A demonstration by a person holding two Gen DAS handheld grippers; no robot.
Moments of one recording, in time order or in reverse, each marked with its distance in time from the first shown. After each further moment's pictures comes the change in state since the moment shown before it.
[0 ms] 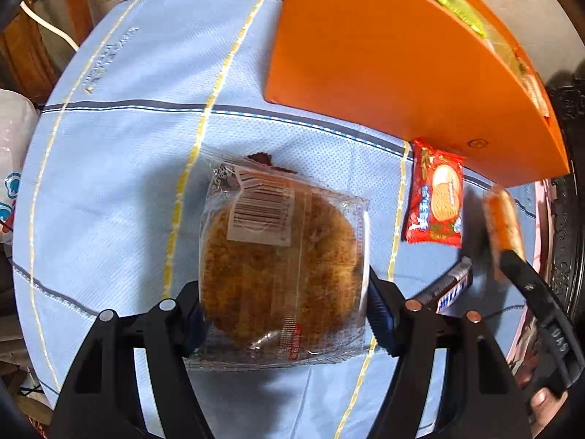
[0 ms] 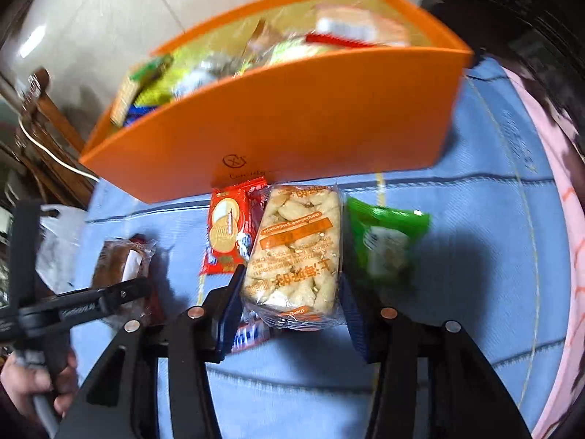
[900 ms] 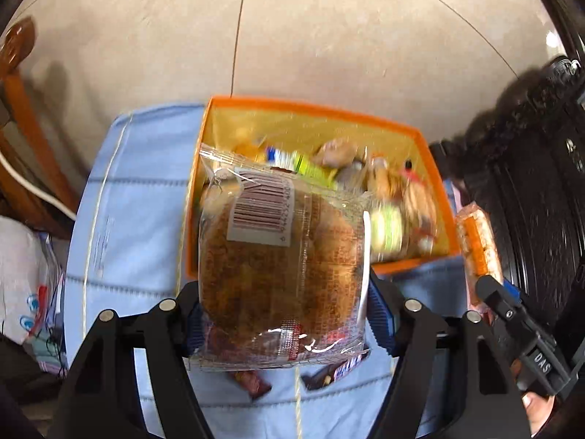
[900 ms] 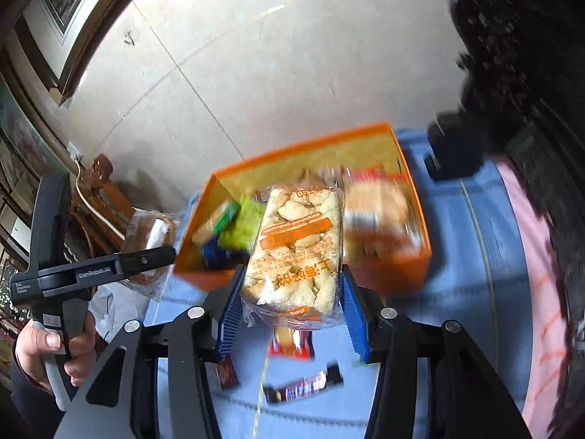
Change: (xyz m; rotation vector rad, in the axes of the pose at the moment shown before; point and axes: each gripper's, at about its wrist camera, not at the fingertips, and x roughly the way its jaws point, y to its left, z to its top) left arm -0.139 -0.075 0.093 0.193 -0.277 -0.092; right arm -0.097 0.009 0.097 -0.047 -0.277 0.135
